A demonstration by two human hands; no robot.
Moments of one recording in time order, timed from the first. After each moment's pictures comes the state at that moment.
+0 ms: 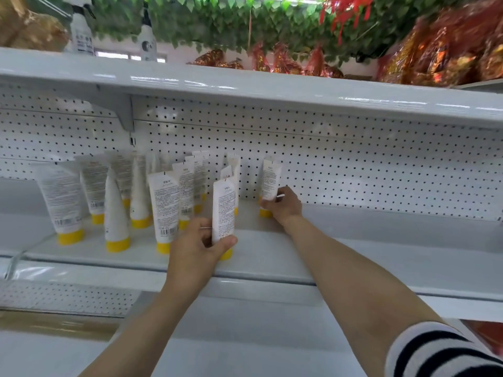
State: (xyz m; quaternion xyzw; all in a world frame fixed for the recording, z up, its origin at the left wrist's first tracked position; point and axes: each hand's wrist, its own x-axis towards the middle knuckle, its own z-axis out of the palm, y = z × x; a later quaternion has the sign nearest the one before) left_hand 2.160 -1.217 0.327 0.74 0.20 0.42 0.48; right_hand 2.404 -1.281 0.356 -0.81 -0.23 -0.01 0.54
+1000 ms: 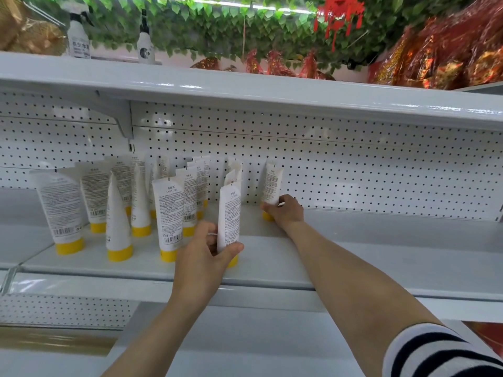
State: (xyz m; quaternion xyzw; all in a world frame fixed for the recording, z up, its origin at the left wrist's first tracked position) left_hand 2.160 -1.215 0.325 0.77 0.20 0.42 0.44; right_hand 2.418 -1.270 0.347 -0.85 -0.22 -0.04 0.48
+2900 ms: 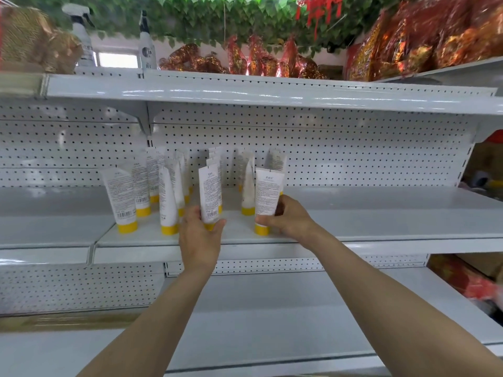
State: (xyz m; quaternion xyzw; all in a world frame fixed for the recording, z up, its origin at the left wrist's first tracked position) left_hand 2.101 -1.171 0.320 0.74 0.26 0.47 0.40; right_hand 2.233 -1.327 0.355 -0.78 -0.32 0.07 0.54
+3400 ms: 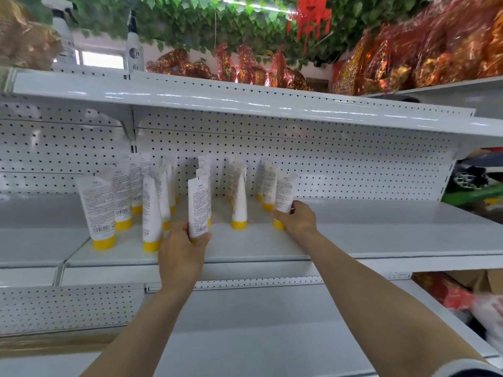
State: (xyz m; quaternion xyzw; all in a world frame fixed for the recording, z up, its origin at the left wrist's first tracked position) left_hand 2.103 -1.154 0.327 0.77 0.29 0.42 0.37; right_hand 2.306 -1.321 0.353 -0.84 -0.16 -0.08 0.50
